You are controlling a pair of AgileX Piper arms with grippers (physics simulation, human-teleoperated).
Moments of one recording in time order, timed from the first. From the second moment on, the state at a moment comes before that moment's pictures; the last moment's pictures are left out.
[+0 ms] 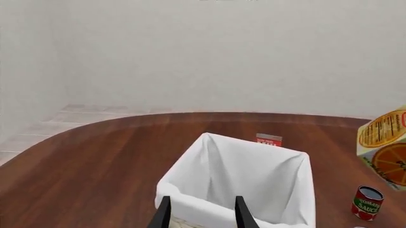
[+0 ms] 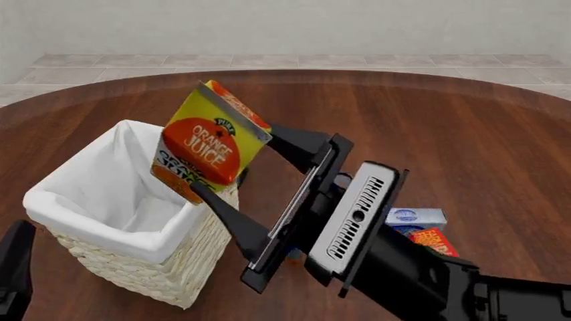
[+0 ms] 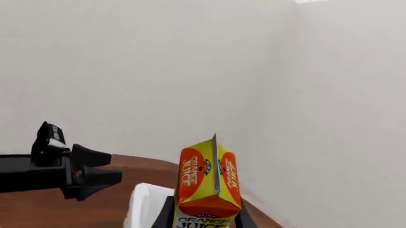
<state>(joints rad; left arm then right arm) 0.04 0.00 -0.25 0.21 -0.02 1.11 1.29 -0.70 -0.89 -0.40</state>
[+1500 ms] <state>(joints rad) 0.05 0.00 -0.31 0.26 -0.01 0.97 2.00 -1.39 -0.51 -0.18</state>
